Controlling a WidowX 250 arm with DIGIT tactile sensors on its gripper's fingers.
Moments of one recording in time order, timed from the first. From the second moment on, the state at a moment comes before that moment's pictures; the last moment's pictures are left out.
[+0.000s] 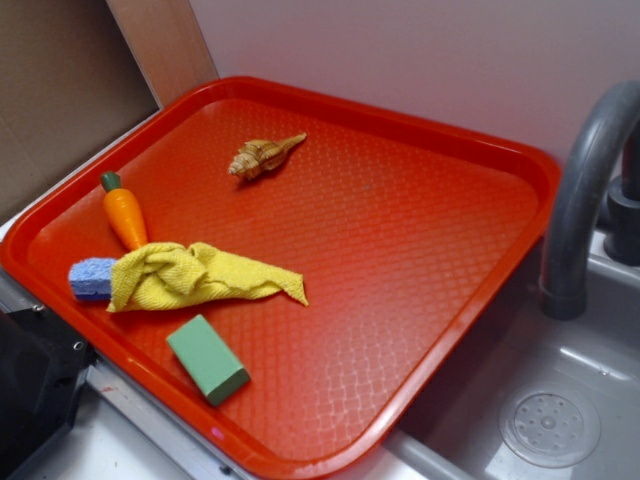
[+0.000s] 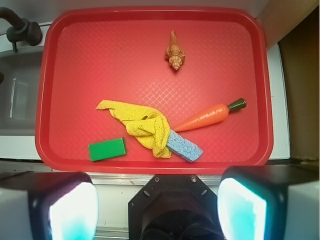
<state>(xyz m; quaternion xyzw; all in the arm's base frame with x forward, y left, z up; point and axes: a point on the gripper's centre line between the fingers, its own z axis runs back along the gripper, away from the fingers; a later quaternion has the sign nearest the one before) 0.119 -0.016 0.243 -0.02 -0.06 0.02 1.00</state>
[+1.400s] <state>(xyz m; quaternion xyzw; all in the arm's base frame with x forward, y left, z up) 0.209 0.050 0.117 -0.01 0.04 0.54 0.84</state>
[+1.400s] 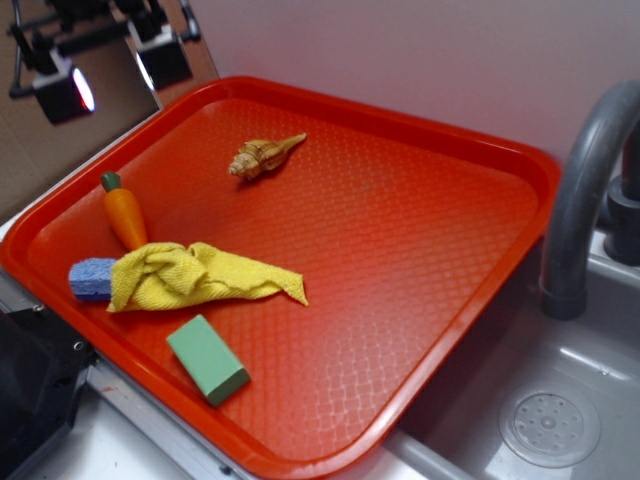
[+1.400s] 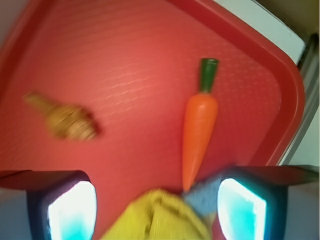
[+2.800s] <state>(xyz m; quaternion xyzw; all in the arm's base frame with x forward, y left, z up) 0.189 0.069 0.019 0.07 -0.10 0.51 0.85</state>
